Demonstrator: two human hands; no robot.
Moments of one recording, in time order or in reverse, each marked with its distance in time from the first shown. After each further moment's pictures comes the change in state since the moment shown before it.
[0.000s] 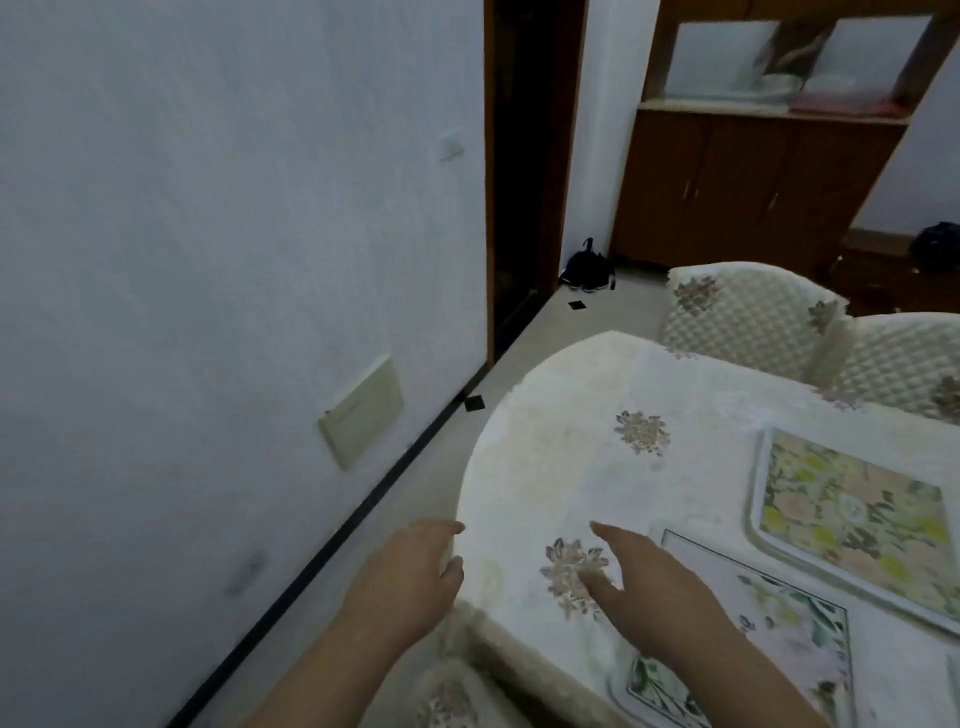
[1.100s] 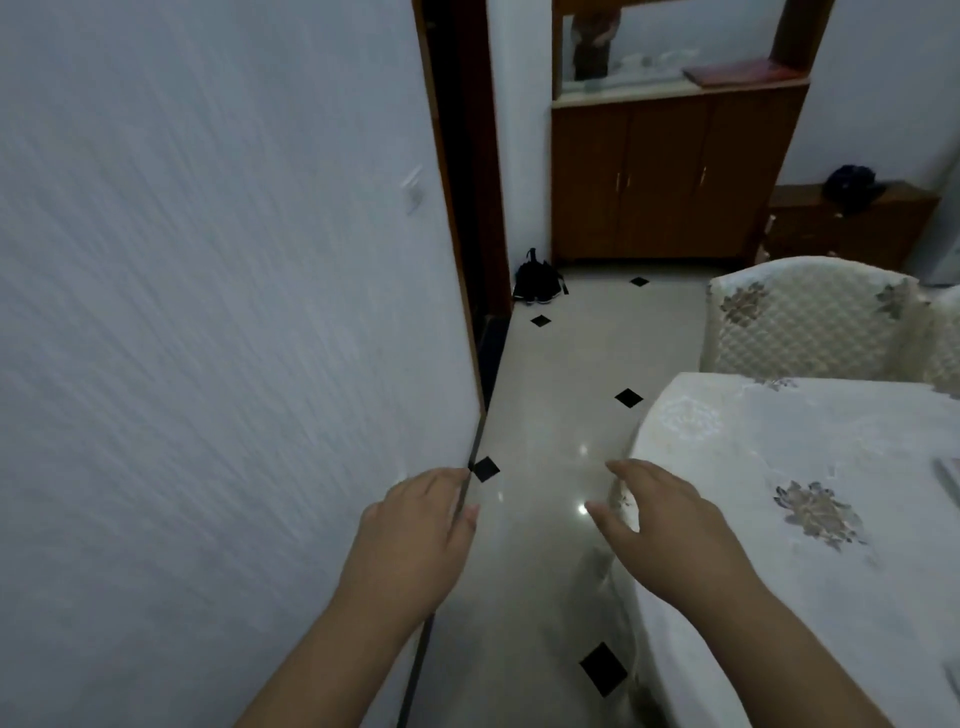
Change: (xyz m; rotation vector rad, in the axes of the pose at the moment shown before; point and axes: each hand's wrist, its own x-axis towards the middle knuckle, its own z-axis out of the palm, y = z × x) left_hand 0.372 -0.188 -0.256 0.165 0.118 0.383; right_hand 0.343 -0.281 -0.040 0.096 0.396 0.199
